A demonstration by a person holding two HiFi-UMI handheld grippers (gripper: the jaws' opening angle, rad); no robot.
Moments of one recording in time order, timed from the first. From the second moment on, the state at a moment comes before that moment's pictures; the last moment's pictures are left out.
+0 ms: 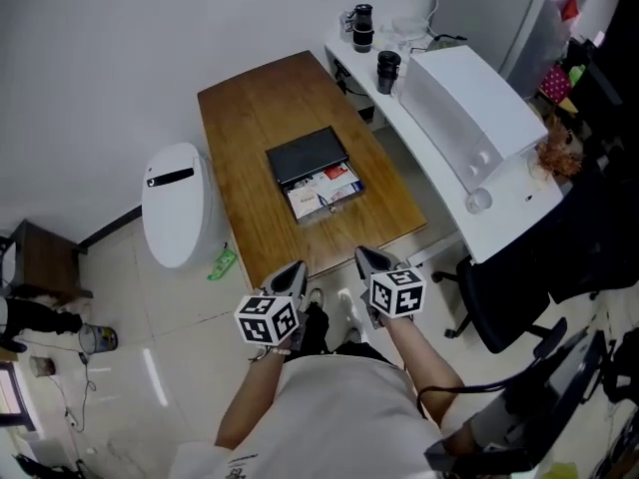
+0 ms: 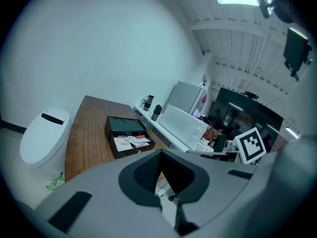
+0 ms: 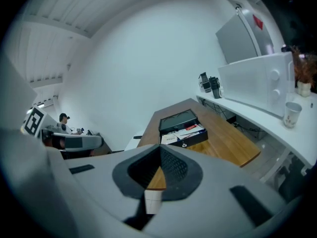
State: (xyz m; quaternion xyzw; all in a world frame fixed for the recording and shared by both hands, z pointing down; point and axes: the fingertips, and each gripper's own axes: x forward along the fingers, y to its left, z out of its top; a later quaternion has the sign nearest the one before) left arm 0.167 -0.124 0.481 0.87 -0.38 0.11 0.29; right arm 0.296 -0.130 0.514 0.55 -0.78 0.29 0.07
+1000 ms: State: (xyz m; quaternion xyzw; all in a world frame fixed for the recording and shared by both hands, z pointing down) left arm 0.048 -0.103 0.467 0.91 -0.29 0.16 0.25; right arm 0.147 -0.090 0.469 0.63 -0.73 0.27 0.00
